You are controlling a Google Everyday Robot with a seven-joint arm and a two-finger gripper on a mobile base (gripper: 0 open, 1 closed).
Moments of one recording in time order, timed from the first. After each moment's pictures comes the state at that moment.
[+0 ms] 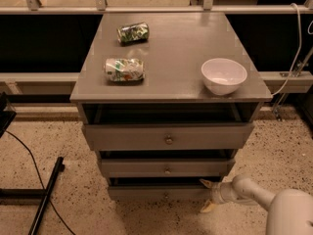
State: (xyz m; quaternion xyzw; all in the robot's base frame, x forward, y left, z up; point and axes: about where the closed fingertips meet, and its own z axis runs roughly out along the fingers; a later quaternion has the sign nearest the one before) arm 0.562 -0.241 0.181 -0.66 0.67 0.11 0.30
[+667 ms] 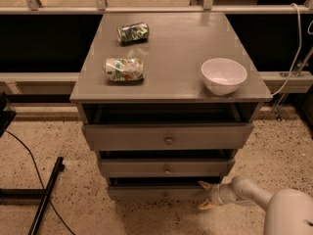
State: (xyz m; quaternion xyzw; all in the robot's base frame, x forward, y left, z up) arm 0.555 -0.233 0.173 -0.67 0.67 0.12 0.30
